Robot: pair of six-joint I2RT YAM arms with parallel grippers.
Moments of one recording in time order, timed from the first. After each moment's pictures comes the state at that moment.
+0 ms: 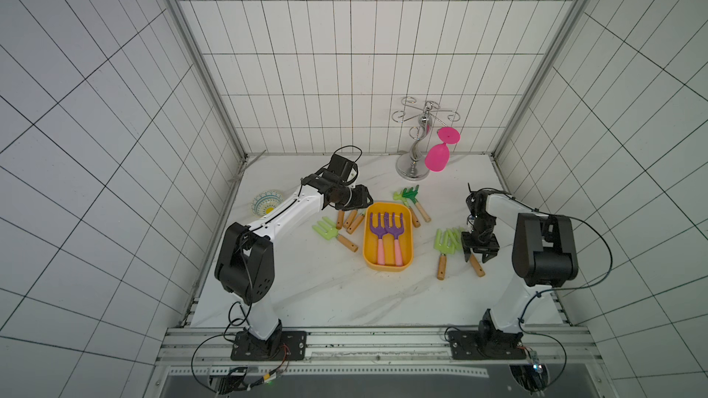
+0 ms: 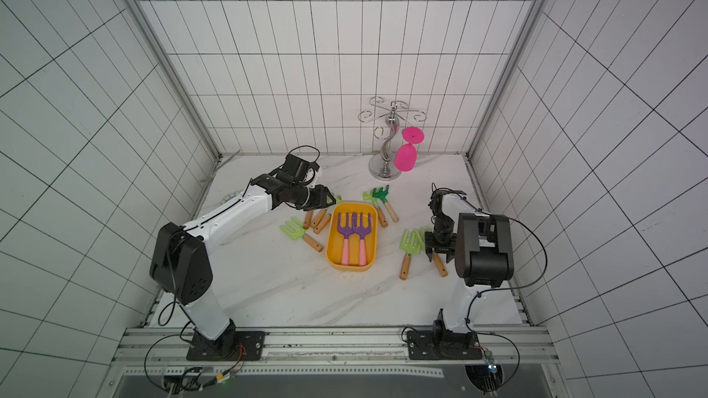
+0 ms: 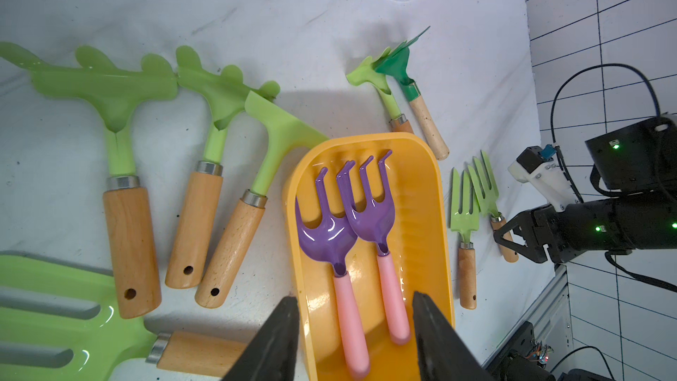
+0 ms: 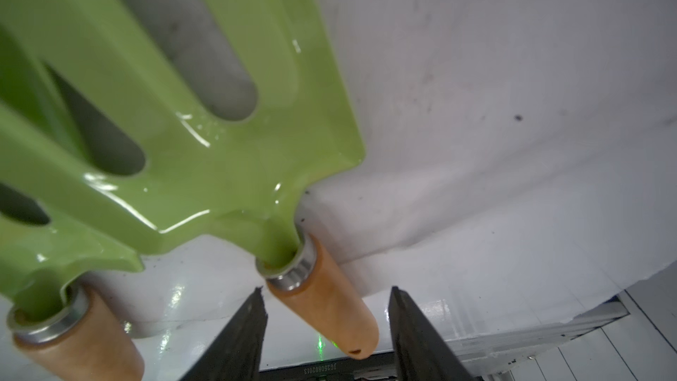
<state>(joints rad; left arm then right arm) -0.50 1.75 1.46 -0.64 0.36 -0.50 0.05 1.82 1.15 -1.19 0.10 0.07</state>
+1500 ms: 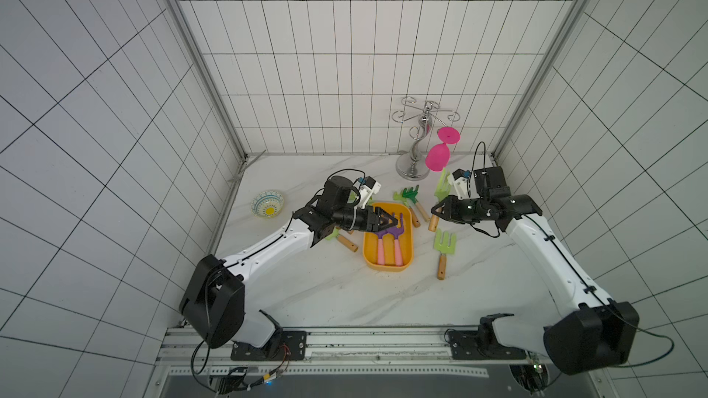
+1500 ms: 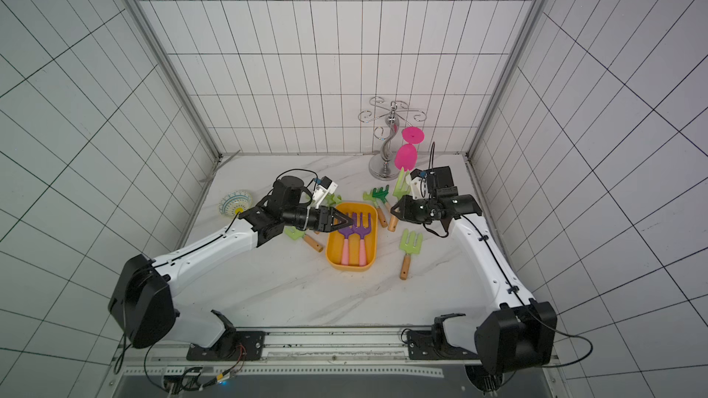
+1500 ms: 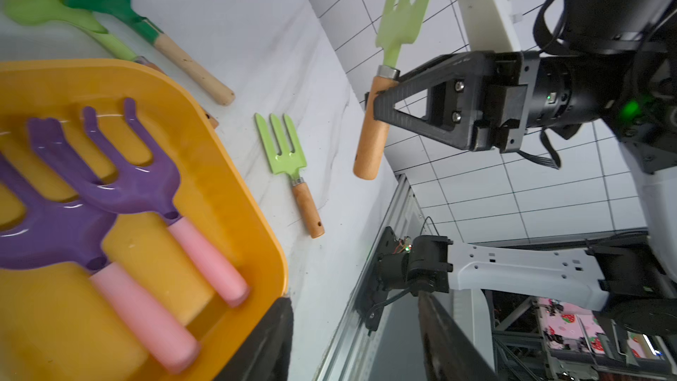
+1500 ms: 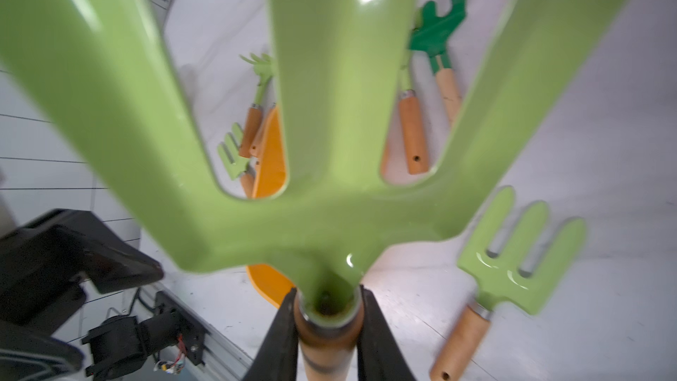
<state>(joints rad) -0.64 1.45 1.03 -0.07 0.78 -0.66 0.30 1.26 1.15 -0.77 -0.54 0.33</state>
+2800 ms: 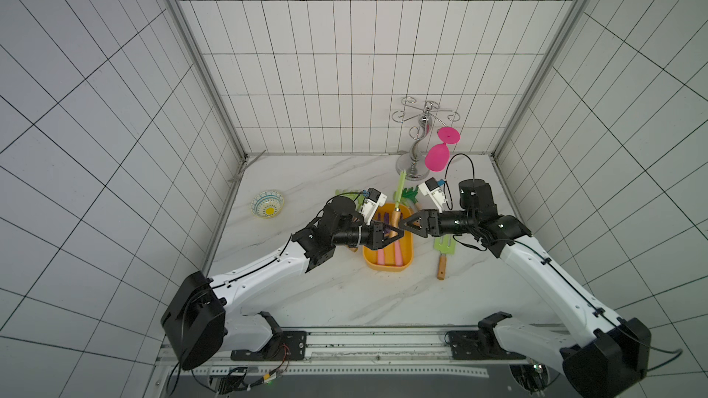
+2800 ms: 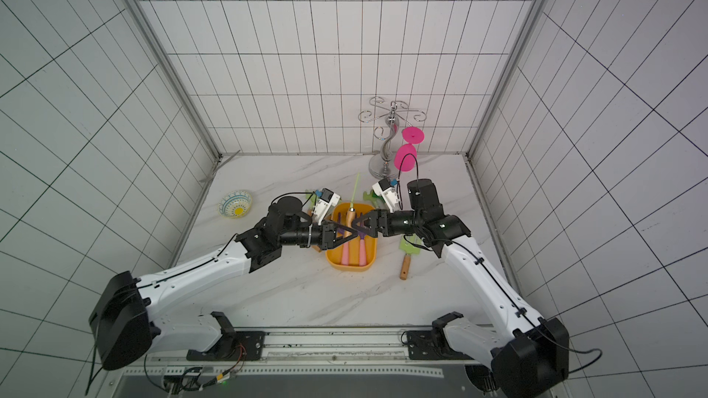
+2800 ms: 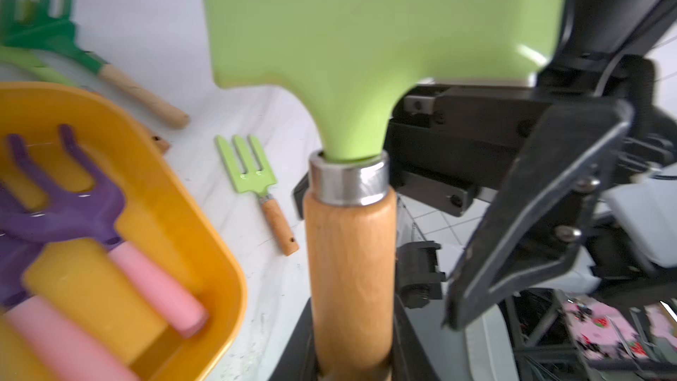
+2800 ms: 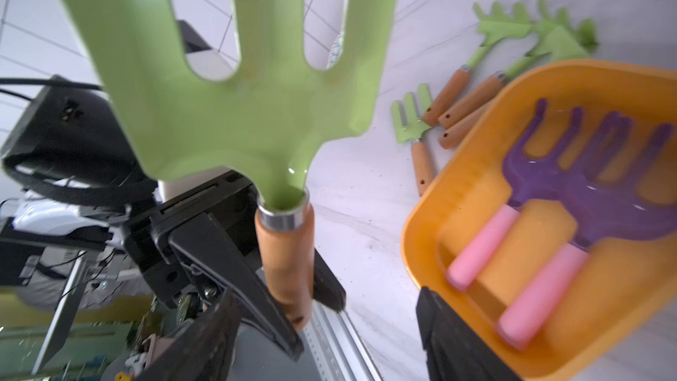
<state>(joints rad) -0.80 1.31 0.92 0.00 0.52 -0.67 0.45 1.11 0.98 -0.53 -0.79 0.41</state>
